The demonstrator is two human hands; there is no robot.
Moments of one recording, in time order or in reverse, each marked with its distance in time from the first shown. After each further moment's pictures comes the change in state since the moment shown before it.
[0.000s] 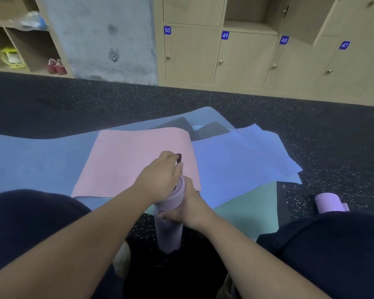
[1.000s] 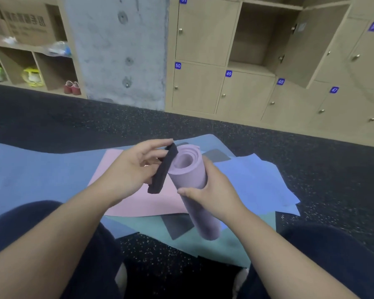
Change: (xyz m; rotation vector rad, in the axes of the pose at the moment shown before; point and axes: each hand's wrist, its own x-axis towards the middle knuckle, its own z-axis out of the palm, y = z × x) left_hand -0.053 -0.013 -0.102 -0.995 0.167 0.099; right_hand -0.024 -0.094 -0.060 -0.218 0.246 -0.248
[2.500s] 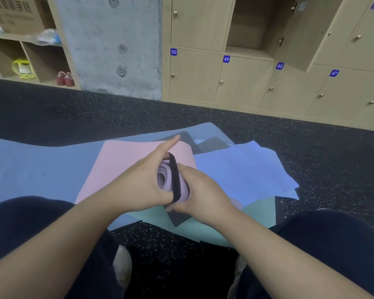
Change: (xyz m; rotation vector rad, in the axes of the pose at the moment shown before) left_hand -0.023 -0.009 0.016 0.531 -0.171 0.062; right_hand -0.013 0.003 0.038 -0.245 -0.150 -0.135
